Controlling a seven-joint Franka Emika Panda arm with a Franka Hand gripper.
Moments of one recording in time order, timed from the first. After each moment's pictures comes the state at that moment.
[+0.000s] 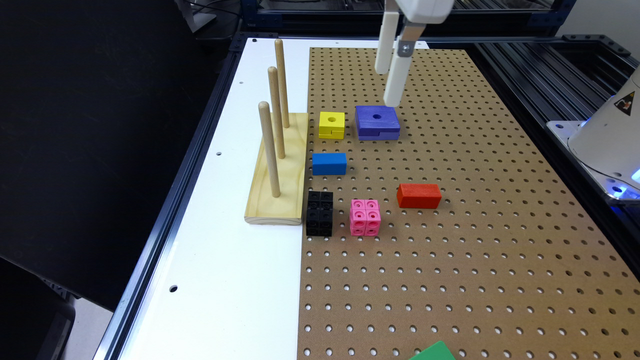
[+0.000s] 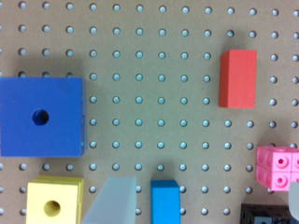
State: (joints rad) arm -0.01 -0.11 0.10 -2.44 0.07 2.37 0.81
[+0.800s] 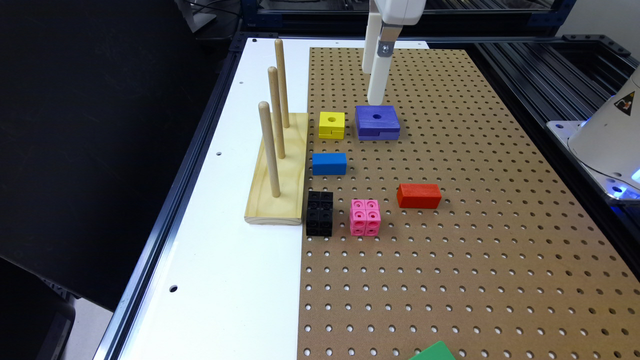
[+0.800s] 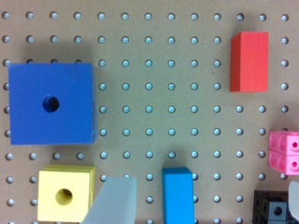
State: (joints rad) arm -0.03 -0.07 0.10 -2.41 0.06 2.37 0.81
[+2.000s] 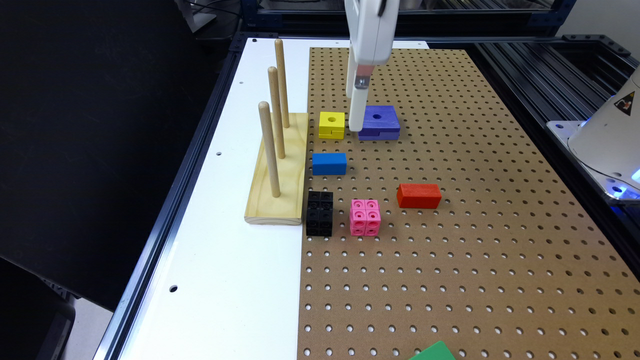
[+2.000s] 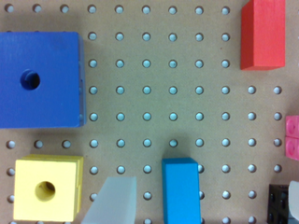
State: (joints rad) arm -0.03 0.09 0.10 -2.36 0.06 2.47 0.81
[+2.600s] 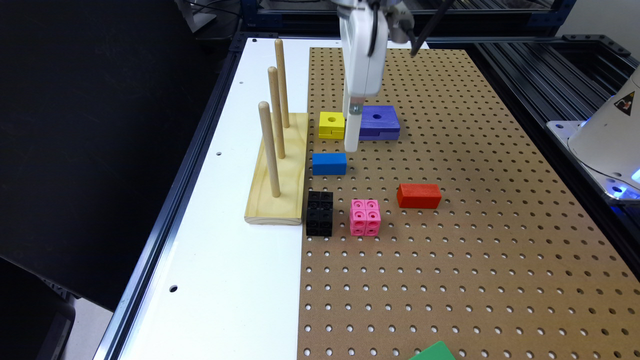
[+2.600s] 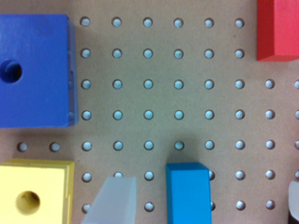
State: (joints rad) arm -0.03 0.18 0.10 -2.36 0.05 2.55 0.81
